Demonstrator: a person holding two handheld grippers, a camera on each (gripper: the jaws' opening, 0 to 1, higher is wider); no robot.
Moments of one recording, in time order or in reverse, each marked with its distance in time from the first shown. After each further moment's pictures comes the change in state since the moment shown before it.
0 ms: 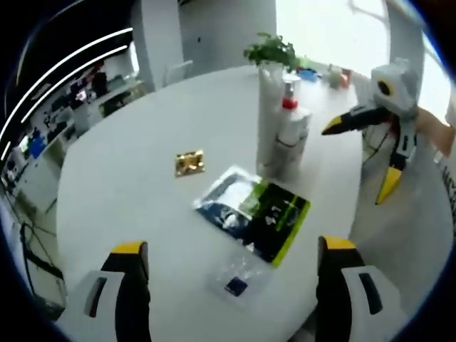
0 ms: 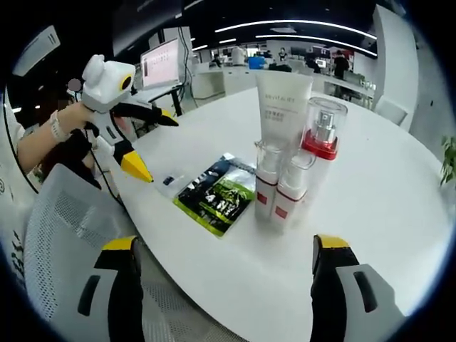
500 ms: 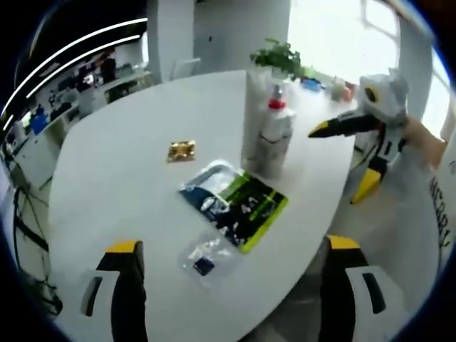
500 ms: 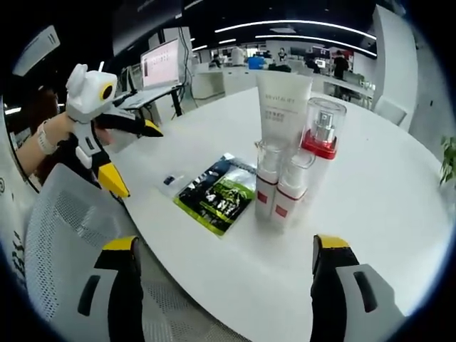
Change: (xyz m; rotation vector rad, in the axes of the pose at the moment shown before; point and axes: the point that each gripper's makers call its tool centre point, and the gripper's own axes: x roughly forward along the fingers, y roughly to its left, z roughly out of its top) left arm -0.021 -0.032 -0.023 -0.143 -0.015 -0.011; right arm -0.003 0.001 0.000 -0.002 -0.003 -0.005
